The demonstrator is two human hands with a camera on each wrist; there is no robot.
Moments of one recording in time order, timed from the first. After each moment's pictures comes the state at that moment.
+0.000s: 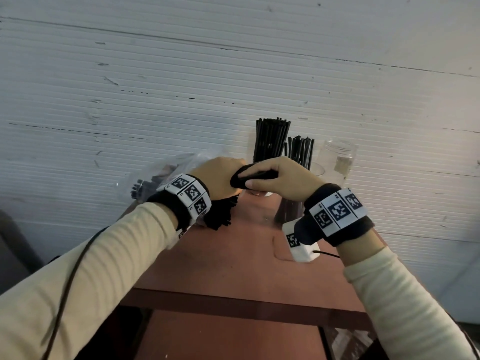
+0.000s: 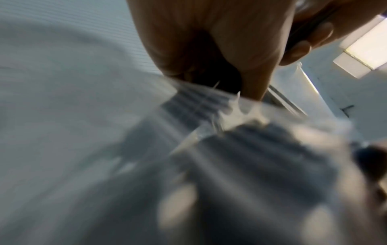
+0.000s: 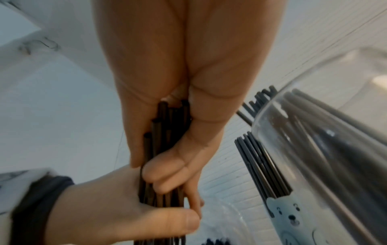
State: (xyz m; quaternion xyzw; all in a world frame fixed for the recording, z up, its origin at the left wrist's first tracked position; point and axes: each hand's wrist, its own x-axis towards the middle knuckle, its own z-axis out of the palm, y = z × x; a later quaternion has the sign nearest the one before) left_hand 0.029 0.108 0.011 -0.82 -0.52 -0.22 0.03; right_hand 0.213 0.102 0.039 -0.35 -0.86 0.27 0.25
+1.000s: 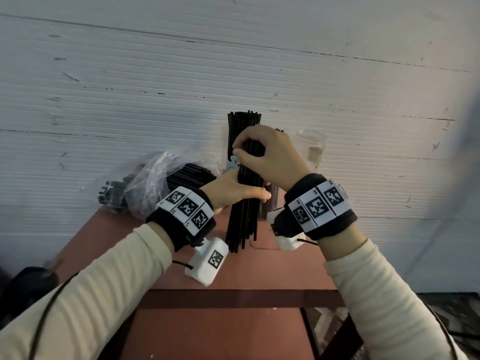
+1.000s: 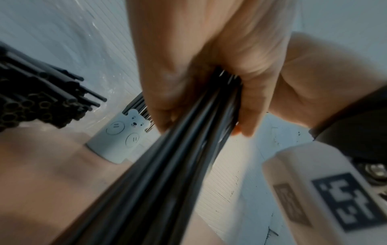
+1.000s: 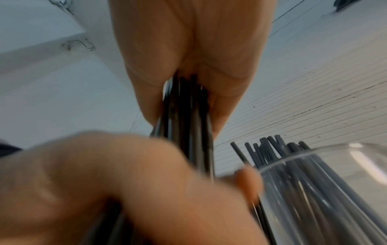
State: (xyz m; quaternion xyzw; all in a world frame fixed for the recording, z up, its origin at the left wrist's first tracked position) left_hand 0.100 0.077 0.001 -0.69 -0.40 -0.36 -0.48; right_hand 0.226 0.076 0.057 -0.36 -0.84 0.03 0.41
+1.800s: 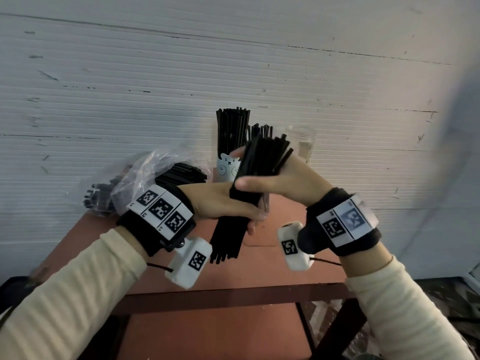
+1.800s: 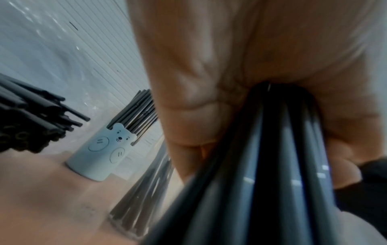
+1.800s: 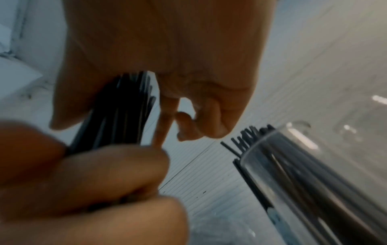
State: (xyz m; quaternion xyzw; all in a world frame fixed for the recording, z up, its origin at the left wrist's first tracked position) left_hand 0.092 0.039 0.027 -0.80 -0.30 -0.18 -0.49; right_hand 0.262 0.031 0.055 -0.34 -0.82 0.29 0.35
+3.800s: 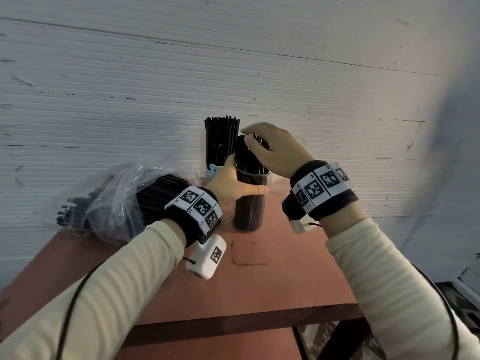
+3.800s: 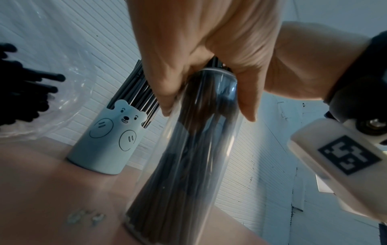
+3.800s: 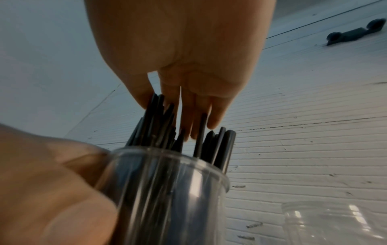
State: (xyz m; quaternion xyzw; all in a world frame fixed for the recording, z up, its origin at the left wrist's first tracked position) left_hand 0.139 0.126 0.006 -0.68 -0.49 -0.41 -0.36; right_hand 0.276 0.131 0.070 -0.45 -0.84 -0.02 0.32
